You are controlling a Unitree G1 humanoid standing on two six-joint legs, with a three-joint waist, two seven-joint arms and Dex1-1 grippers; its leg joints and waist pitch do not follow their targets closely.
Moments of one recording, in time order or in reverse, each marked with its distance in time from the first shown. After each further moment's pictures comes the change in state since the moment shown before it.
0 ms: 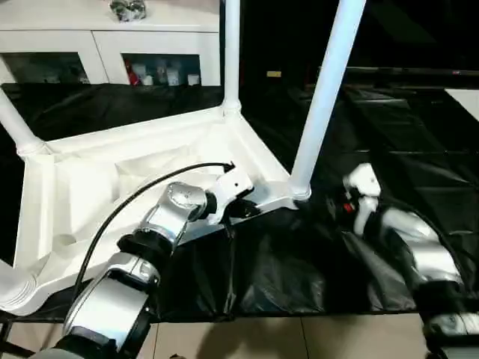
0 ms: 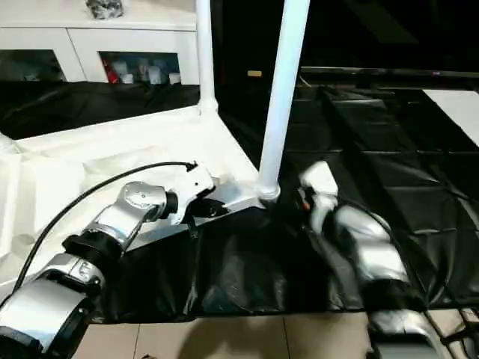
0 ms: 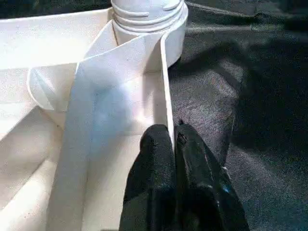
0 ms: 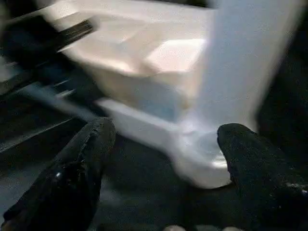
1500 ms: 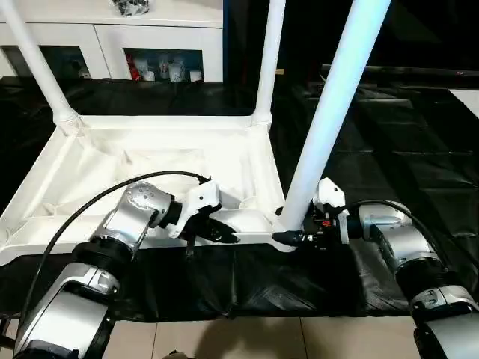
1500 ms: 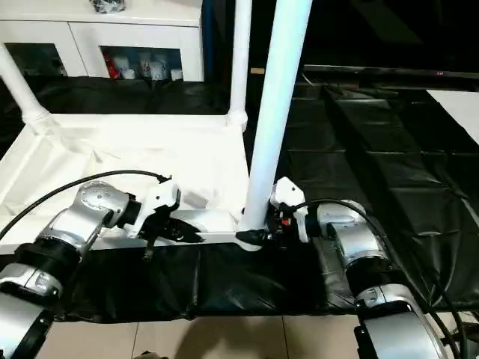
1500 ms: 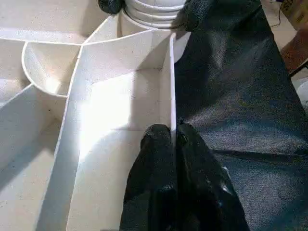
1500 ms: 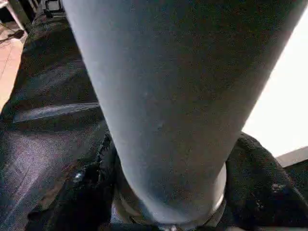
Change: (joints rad) left arm 0.082 0.197 -0.030 -0.137 -0.108 0.004 -0.463; right arm -0.195 0.056 0.144 0.281 -0.106 -0.131 0.257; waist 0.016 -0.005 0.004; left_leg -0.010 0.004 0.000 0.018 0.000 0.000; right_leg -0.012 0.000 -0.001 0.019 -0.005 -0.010
